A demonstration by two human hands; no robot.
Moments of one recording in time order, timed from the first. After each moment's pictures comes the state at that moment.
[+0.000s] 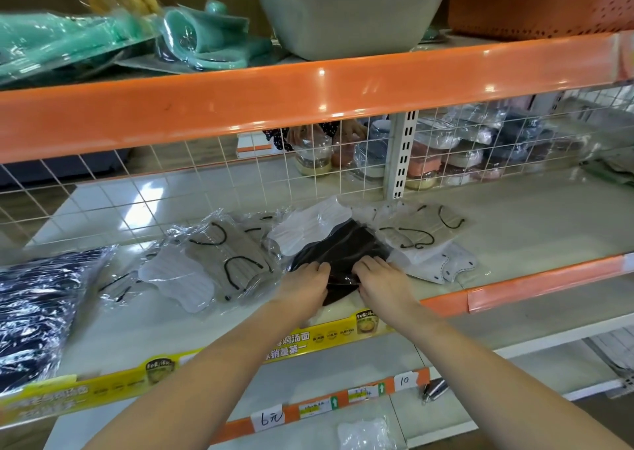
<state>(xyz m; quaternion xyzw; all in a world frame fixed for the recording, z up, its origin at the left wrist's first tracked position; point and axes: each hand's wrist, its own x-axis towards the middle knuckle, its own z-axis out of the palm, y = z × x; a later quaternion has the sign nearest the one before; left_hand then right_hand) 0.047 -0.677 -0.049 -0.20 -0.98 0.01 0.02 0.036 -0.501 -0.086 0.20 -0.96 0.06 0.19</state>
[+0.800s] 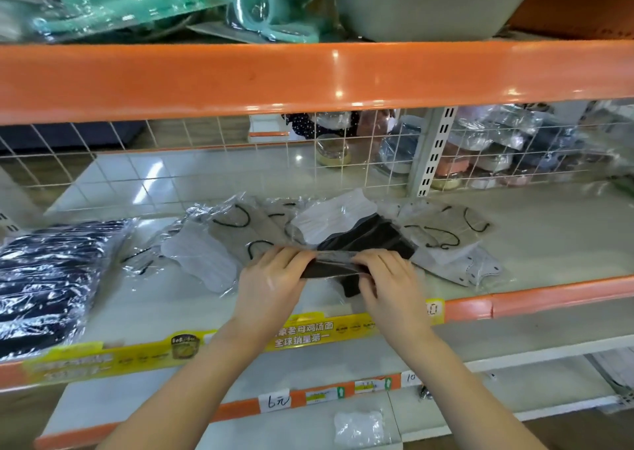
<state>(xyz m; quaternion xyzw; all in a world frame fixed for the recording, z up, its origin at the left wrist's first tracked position) 0.098 -0.753 -0.029 -0.20 -0.90 -0.13 0.36 0.093 -0.554 -0.043 0.20 -0.89 0.23 0.33</state>
